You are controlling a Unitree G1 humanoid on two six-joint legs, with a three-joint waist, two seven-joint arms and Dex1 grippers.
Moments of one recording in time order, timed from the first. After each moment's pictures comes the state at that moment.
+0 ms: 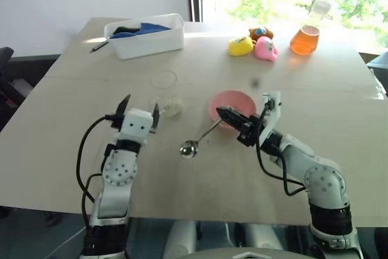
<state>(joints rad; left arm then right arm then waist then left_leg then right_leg) -0.06 0.32 0.13 -0.15 0.24 -0.04 -0.08 -0.25 -0.13 0.02 -0.46 1.02 0.85 0.19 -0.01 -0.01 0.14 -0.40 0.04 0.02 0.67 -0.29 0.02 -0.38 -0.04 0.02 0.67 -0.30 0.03</state>
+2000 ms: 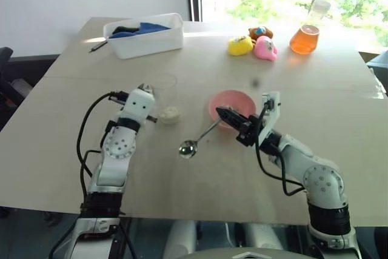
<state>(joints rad) -0.28 0.44 0.08 0.11 0.21 -0.11 -0.11 -0.26 -0.12 0.02 -0.45 1.02 0.84 0.18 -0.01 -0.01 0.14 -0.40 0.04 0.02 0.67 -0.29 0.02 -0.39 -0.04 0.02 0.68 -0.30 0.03</state>
